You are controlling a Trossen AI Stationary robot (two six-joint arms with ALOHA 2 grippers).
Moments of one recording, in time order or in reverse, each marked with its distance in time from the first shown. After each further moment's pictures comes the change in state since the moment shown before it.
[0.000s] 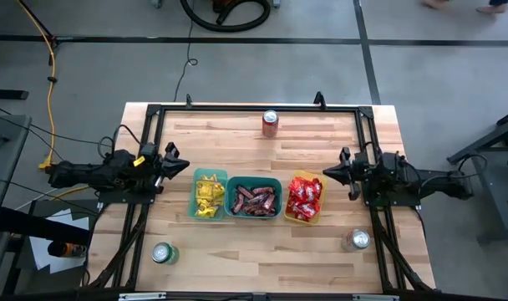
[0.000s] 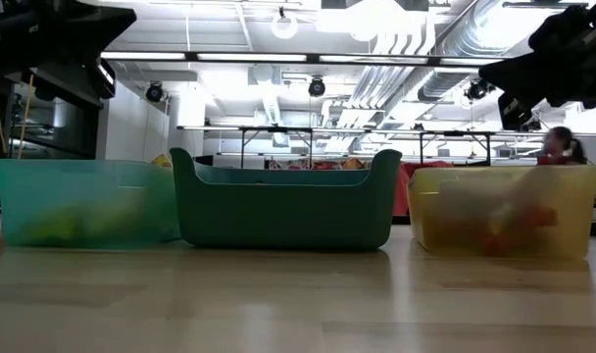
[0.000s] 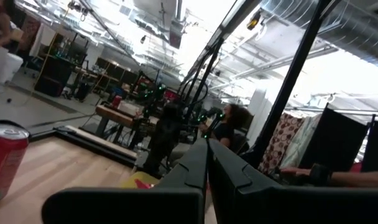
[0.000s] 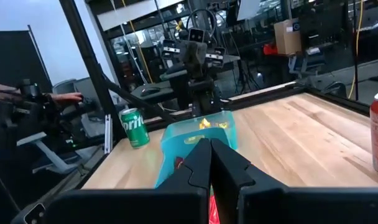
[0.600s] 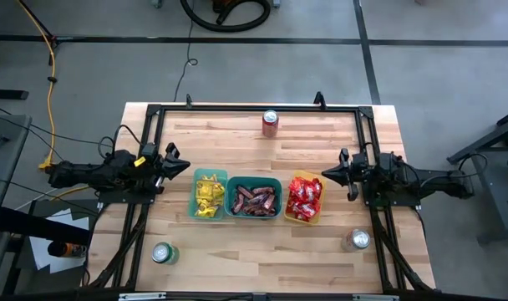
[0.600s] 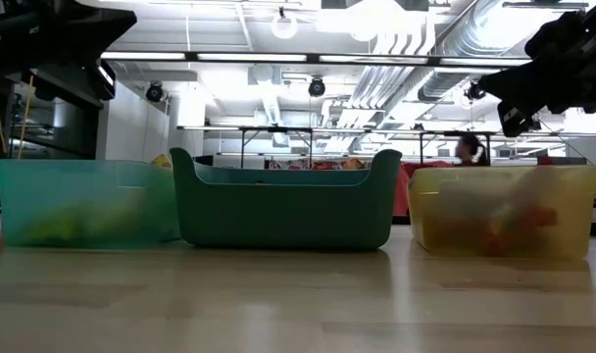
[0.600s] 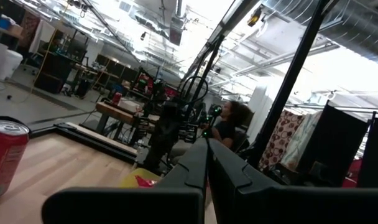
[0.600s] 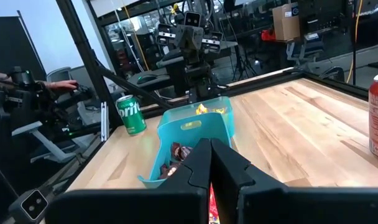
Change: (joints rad) left arm -0.003 0.000 0.000 -0.015 0.001 0.000; right arm 0.000 0.018 0.000 -0.041 0.001 0.000
